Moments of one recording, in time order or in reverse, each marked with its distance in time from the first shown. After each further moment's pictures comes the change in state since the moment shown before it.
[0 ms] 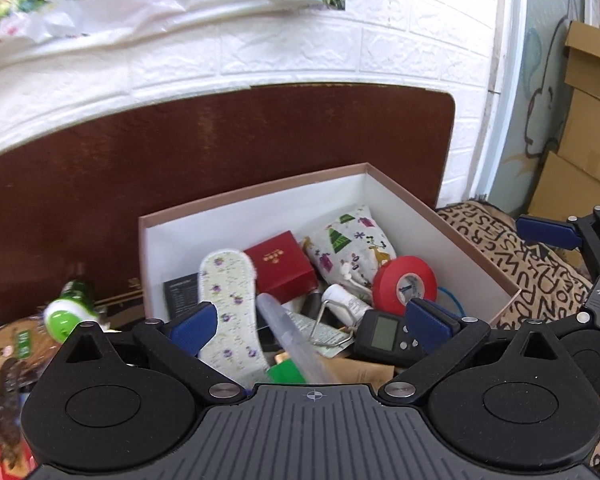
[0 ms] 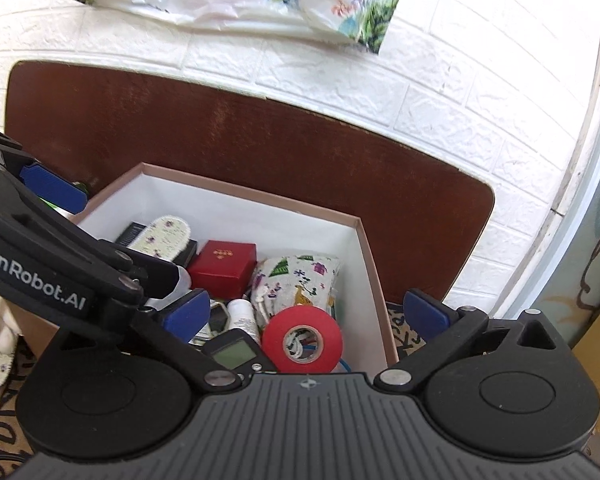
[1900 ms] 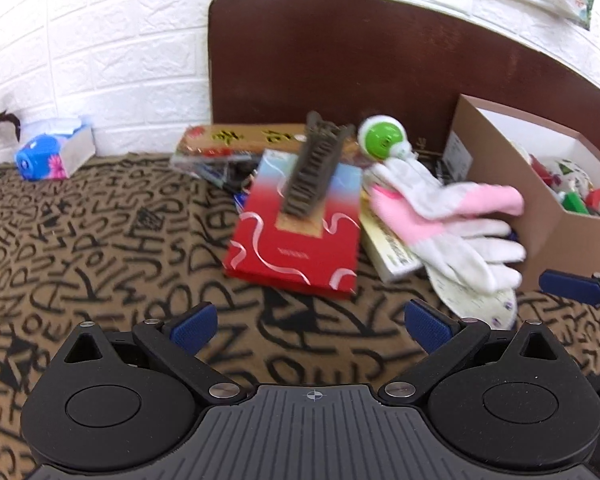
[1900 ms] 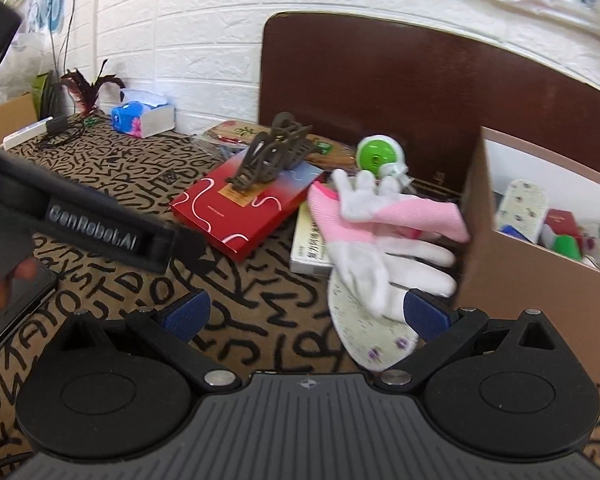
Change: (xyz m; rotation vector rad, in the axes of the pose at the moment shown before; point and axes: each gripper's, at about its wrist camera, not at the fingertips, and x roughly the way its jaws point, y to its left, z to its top) left arm -0.132 0.194 -0.182 -0.339 0.085 0.348; right arm -0.058 0.235 -0.031 -0.065 0.065 0.539
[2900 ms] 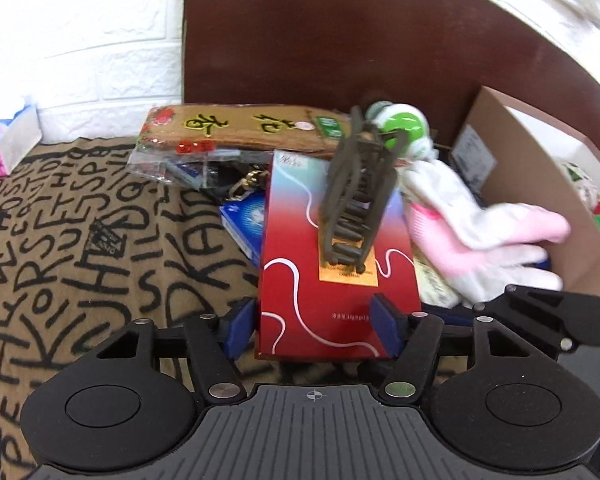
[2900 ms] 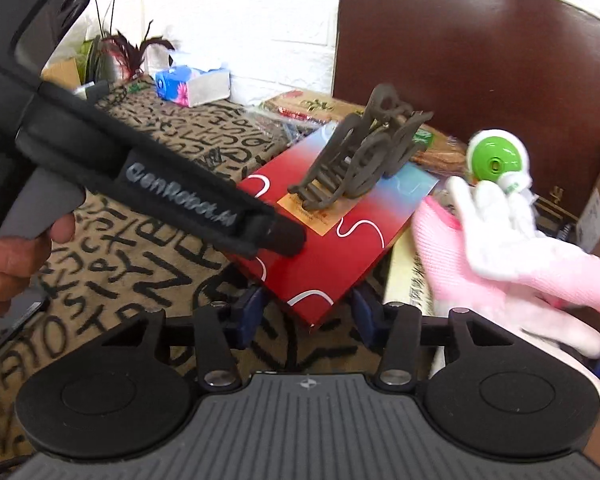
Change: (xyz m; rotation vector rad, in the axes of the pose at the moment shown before) left arm 0.065 0.032 0.038 0.000 0.115 -0.154; right arm 0.091 0.018 0.033 -0.076 0.083 0.199
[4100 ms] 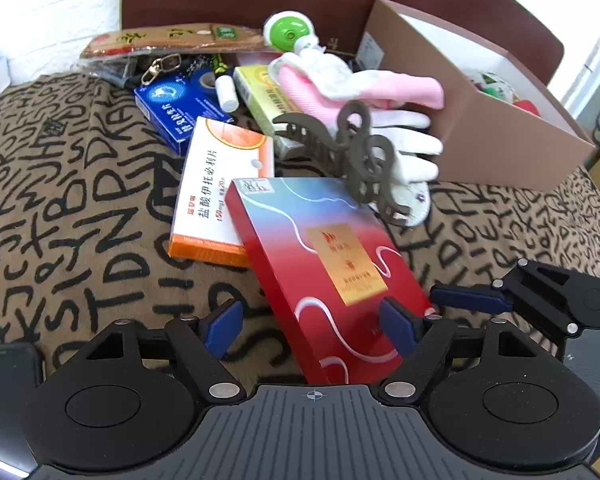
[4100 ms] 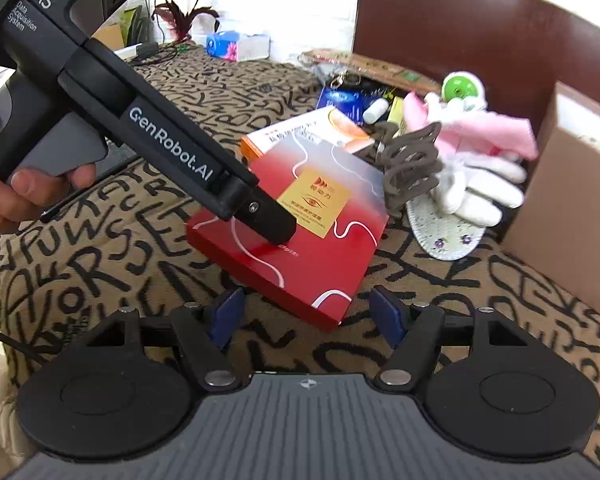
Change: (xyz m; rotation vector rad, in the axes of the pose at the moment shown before) left arm -0.029 -0.061 -0.090 0.038 0.137 -0.107; right arm -0.116 0.015 -0.111 -0.059 0.063 0.033
